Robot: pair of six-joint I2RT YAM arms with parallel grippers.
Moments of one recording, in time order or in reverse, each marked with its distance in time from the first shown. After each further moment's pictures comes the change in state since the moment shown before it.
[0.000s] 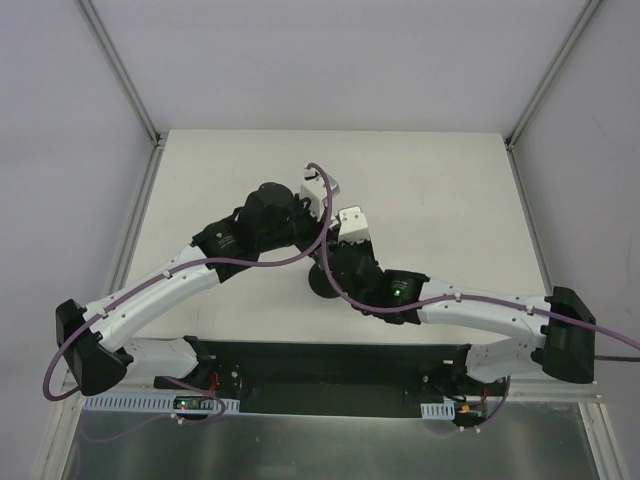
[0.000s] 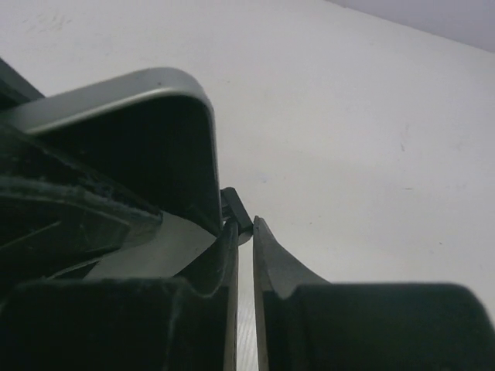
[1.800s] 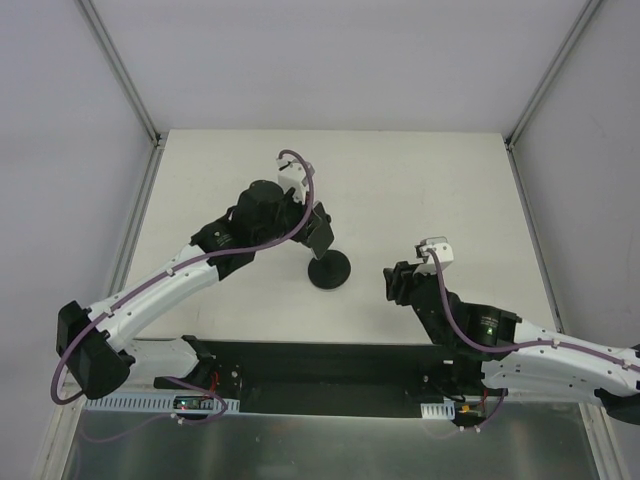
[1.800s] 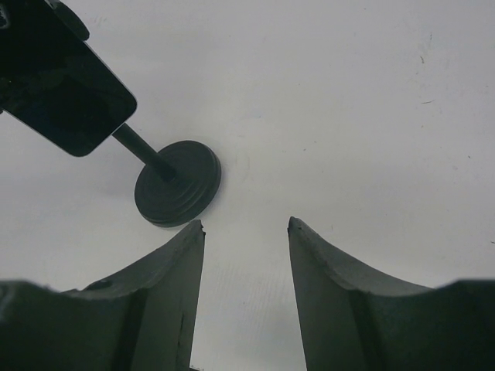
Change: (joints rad) left arm 0.077 -0.006 -0.081 0.114 -0.086 -0.221; right arm 0.049 -0.631 -0.338 -0.263 -0.010 0.299
